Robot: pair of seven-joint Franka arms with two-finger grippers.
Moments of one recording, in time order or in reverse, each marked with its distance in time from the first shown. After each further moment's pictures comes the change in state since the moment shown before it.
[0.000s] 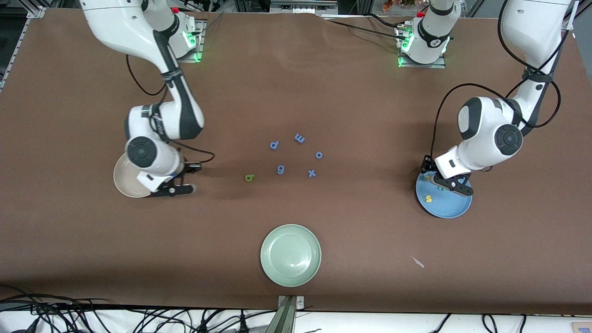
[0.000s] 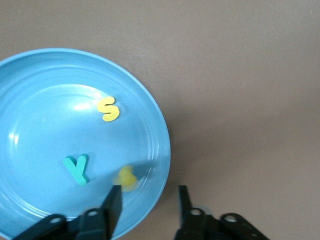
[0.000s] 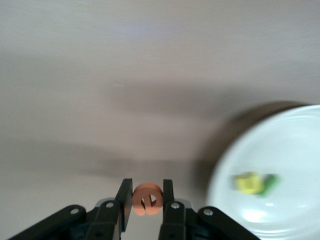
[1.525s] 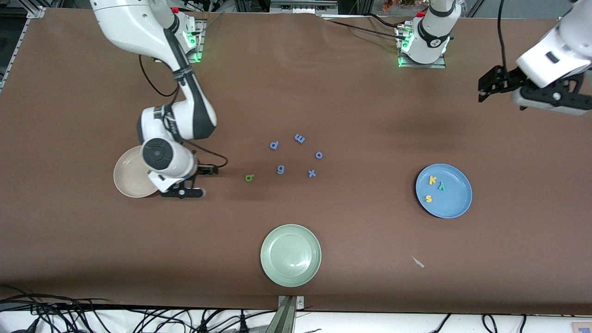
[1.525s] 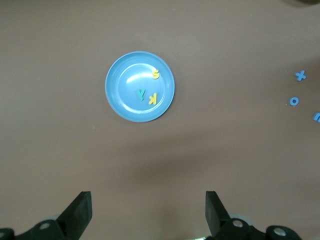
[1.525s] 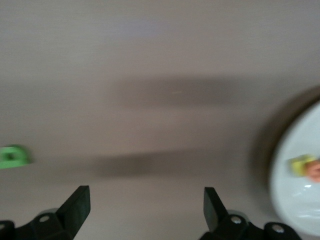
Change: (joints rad) left arm -0.014 -0.487 0.013 0.396 0.049 -0.872 -0.243; right arm 0.035 0.039 0.121 0.121 0.007 -0.049 0.348
